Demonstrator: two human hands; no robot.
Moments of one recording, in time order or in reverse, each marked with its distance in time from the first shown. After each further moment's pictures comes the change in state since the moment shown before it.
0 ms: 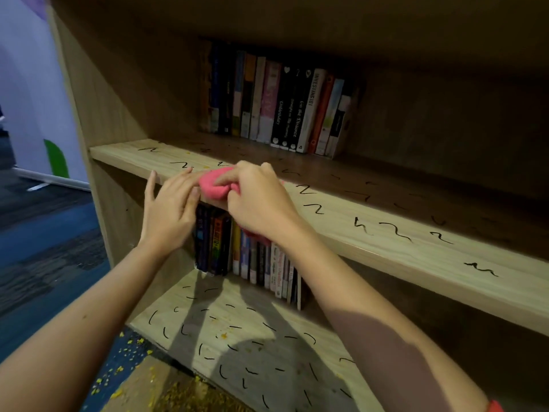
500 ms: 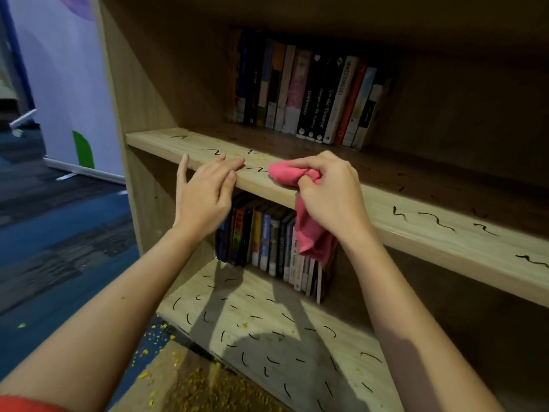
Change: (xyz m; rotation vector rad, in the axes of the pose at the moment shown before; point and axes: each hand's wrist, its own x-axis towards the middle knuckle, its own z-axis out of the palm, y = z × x) left_hand -0.002 0.002 -0.005 0.014 0.035 0.036; right_hand -0.012 0.033 0.003 0.131 0.272 0.119
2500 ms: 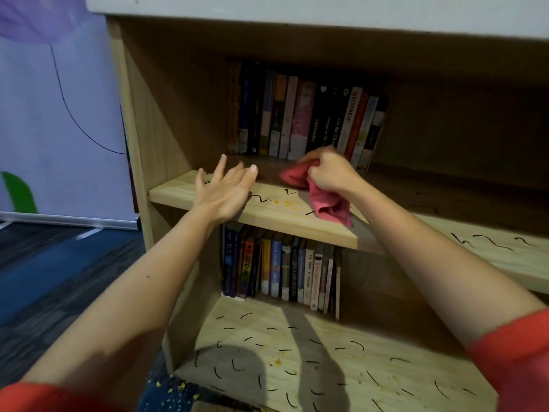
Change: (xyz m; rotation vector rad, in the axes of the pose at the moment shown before) left_hand 0.108 -0.083 -0.019 -0.085 -0.692 -0.090; right_hand 0.133 -0.026 0.068 -0.215 -0.141 0.288
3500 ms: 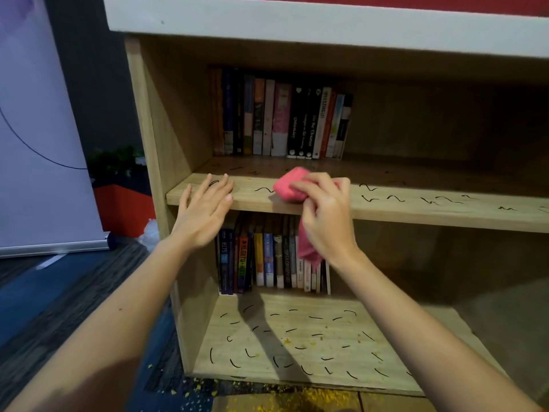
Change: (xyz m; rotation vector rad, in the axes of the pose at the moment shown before) left_hand -0.039 -0.080 -0.006 -0.033 0.072 0.309; right_hand -0.135 -0.049 0.065 -0.085 0.611 -0.186
